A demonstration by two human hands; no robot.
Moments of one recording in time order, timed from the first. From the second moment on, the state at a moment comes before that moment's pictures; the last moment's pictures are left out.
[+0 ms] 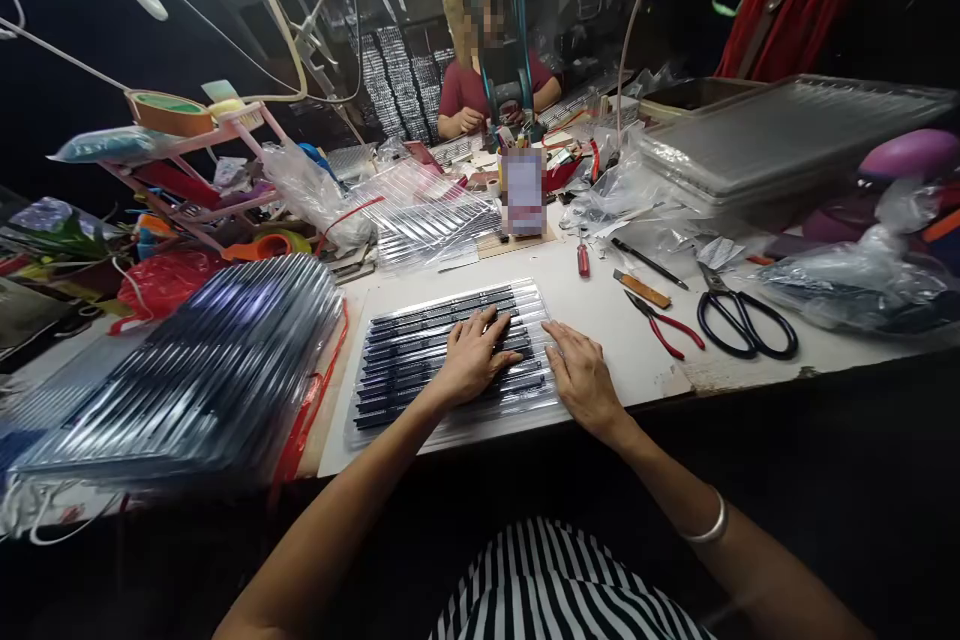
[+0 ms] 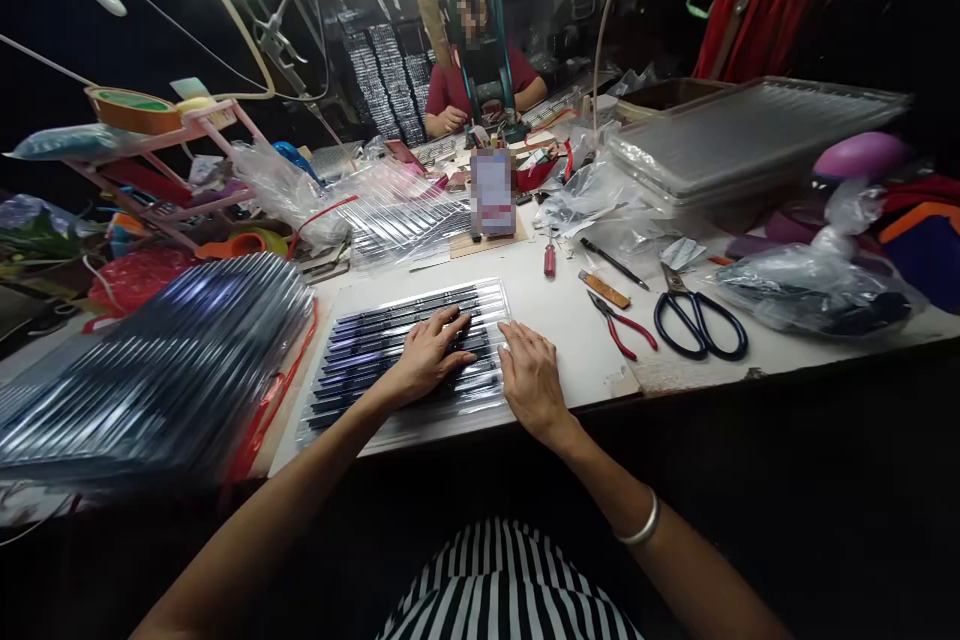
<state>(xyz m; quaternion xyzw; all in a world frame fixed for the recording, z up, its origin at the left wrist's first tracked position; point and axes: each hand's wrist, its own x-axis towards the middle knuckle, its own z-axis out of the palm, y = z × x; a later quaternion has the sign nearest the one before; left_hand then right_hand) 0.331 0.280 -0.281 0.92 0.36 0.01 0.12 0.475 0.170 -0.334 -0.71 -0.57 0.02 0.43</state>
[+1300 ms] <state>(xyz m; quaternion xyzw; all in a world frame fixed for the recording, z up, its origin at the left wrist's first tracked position) 0.140 0.250 -0.316 0.76 0.52 0.33 0.21 0.477 0.147 -0.303 -0.58 -0.66 0.14 0.45</state>
